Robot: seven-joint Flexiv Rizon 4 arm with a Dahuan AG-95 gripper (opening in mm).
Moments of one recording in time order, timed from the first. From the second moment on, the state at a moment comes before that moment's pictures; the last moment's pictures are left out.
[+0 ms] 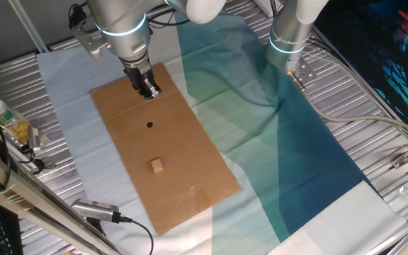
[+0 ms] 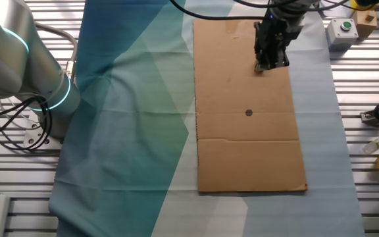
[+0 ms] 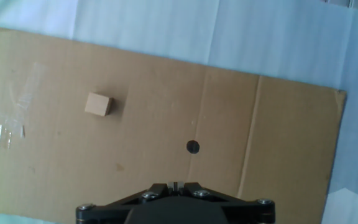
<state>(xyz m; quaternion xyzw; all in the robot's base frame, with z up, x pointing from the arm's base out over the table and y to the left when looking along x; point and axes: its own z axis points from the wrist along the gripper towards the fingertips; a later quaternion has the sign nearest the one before) 0.523 0.033 0.208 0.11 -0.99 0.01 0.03</state>
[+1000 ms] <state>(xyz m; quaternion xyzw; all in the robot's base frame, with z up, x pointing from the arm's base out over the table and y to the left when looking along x) 0.532 0.035 0.189 0.13 -0.99 -0.01 0.02</state>
